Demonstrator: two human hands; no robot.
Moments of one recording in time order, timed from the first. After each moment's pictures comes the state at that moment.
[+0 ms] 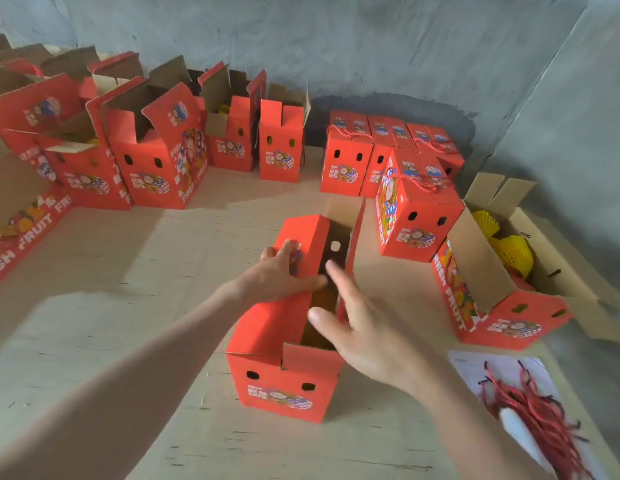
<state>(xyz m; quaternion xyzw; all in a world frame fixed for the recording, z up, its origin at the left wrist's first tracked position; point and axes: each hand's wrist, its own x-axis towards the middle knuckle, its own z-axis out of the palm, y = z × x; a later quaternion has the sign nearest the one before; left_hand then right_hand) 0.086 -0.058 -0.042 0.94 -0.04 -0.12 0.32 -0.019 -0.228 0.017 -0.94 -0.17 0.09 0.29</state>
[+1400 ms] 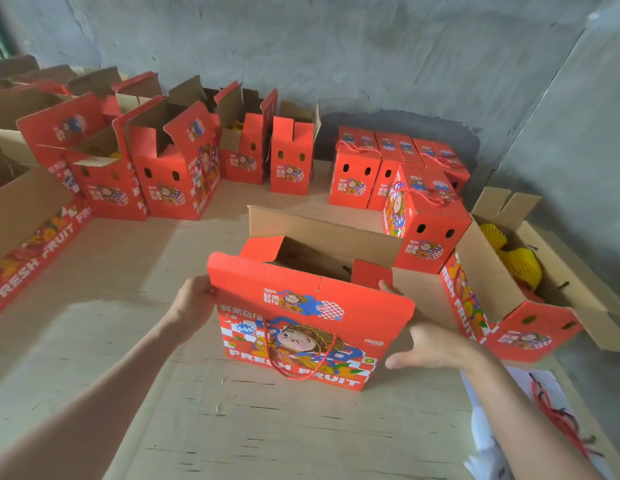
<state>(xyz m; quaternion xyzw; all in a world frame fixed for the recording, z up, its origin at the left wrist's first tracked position) 0.058 0.058 -0.098 0.83 0.10 0.06 0.55 0.038 -0.315 -0.041 -0.93 -0.18 0.22 0.24</state>
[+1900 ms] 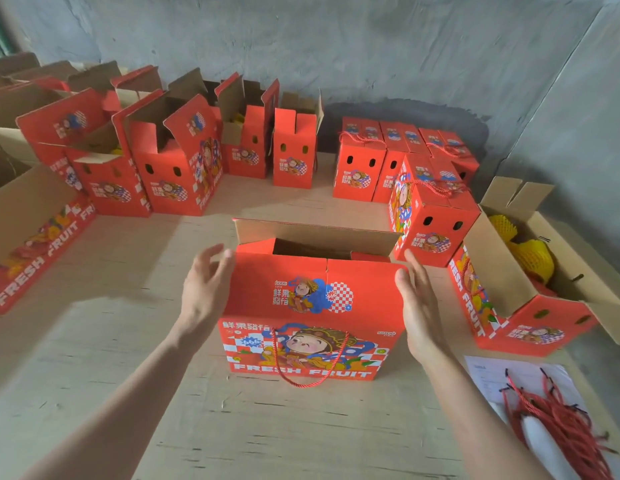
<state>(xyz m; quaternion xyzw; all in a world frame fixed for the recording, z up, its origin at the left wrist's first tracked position) 0.045 0.024 -0.061 0.78 0.16 0.17 0.58 0.048 -0.266 -0.061 -0.77 0.03 -0.09 0.63</state>
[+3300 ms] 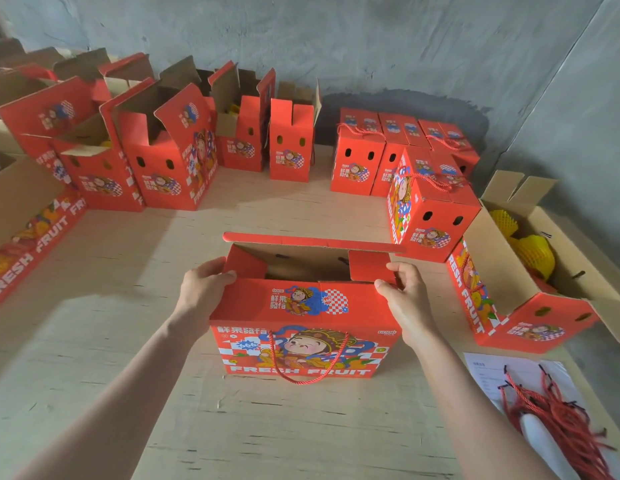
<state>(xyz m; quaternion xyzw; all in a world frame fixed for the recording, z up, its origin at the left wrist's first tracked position) 0.060 0.029 -0.072 0.69 0.25 0.02 0.67 0.075 -0.265 -0.075 -0.78 0.12 -0.05 0.61</state>
